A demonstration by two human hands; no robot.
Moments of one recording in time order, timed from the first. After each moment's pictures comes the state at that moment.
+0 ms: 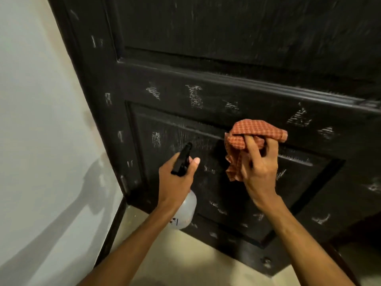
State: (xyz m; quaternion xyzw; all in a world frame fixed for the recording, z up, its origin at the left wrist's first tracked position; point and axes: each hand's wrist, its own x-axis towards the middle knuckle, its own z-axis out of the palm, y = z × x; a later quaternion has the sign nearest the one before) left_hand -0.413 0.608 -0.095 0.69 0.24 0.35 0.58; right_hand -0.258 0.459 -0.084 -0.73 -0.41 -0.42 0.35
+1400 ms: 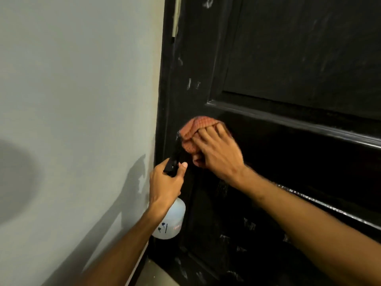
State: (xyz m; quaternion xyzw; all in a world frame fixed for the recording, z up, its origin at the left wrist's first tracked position) left_hand -0.460 0.821 -0.098 0.65 0.32 0.50 0.48; right_hand -0.301 0.765 -0.016 -0.66 -0.57 -0.47 -0.12
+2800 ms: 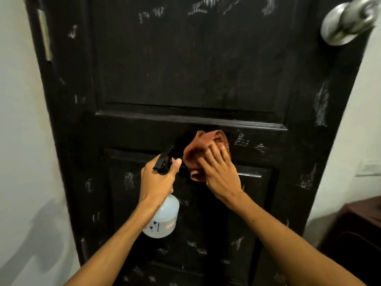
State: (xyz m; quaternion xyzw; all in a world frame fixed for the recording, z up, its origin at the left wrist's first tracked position) left_hand -0.406 0.620 -0.046 0.73 0.14 0.43 0.51; right_hand -0.239 0.487 -0.064 -0.77 -0.45 -0.46 -0.02
